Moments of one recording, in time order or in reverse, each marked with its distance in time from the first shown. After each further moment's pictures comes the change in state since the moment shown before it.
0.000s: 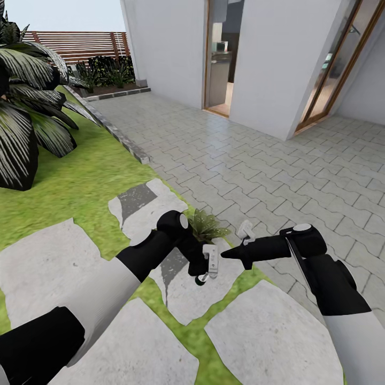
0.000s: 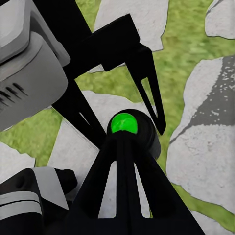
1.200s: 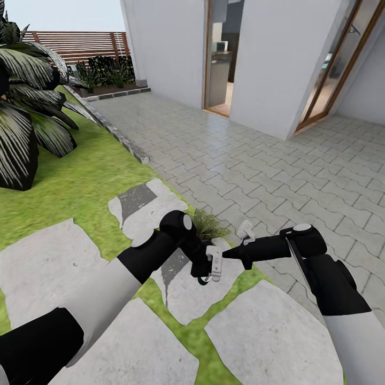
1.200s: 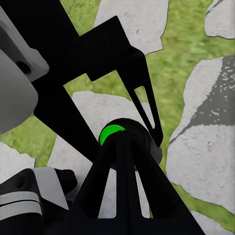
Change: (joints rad) left arm 0.000 -0.002 -0.040 -0.051 0.002 0.002 -0.009; right arm 0.000 0.000 0.000 0.000 0.000 0.000 0.000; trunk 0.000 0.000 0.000
